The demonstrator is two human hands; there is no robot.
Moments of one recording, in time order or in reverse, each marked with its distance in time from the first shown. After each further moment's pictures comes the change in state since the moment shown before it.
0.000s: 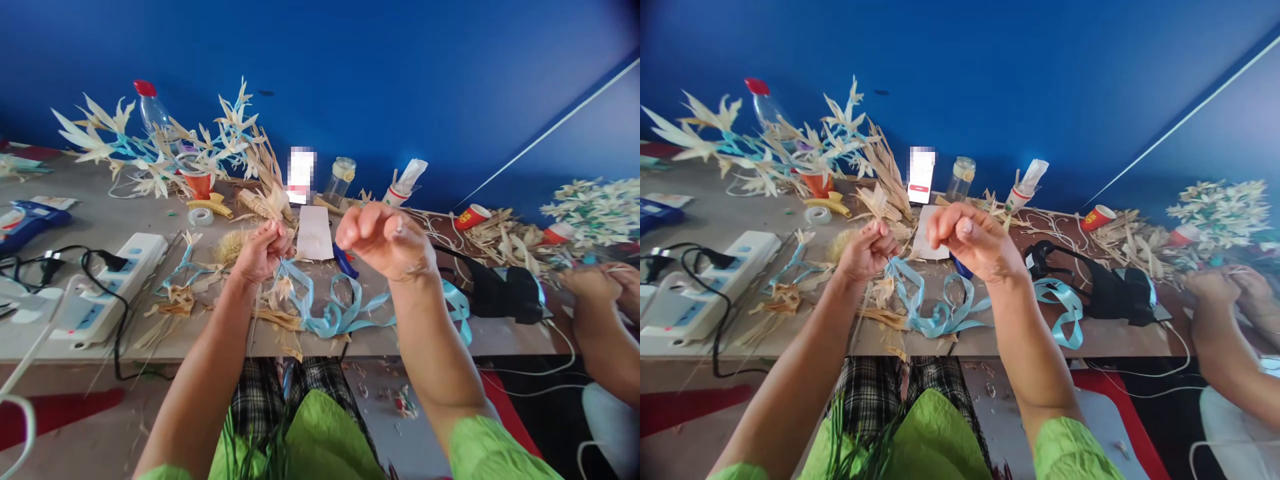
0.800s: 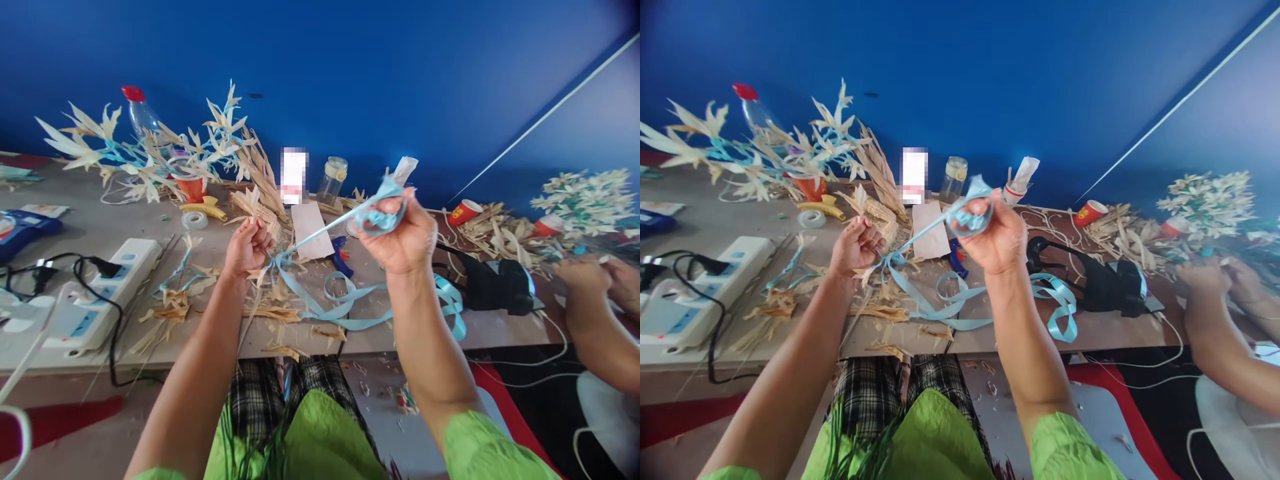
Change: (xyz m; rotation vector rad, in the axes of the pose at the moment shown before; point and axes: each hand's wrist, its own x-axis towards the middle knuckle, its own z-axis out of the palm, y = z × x) left_hand 0.015 0.001 -0.024 0.045 0.181 0.079; right_hand 0.001 0.015 -0.029 0.607 0.264 -0.192
